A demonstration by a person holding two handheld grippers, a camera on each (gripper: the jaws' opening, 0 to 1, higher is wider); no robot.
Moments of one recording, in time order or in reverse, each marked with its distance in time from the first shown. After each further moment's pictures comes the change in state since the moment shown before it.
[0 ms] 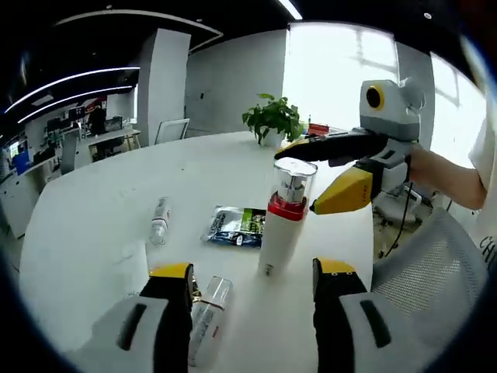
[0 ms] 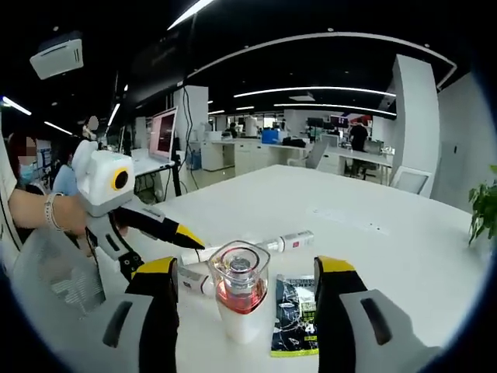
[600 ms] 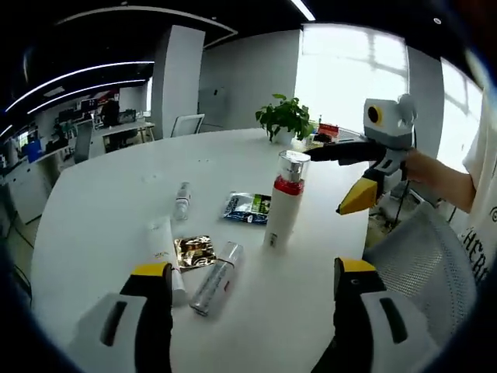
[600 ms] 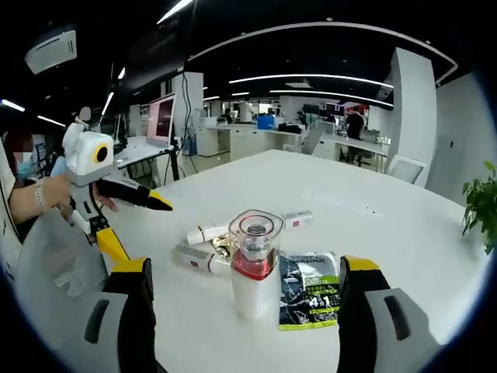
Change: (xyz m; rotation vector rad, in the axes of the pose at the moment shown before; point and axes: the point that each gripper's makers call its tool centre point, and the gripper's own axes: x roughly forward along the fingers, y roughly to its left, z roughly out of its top) left arm -0.065 0.004 -0.020 -0.054 0.016 0.079; right arm -0.020 0.015 -0.023 0.017 0.086 -0.022
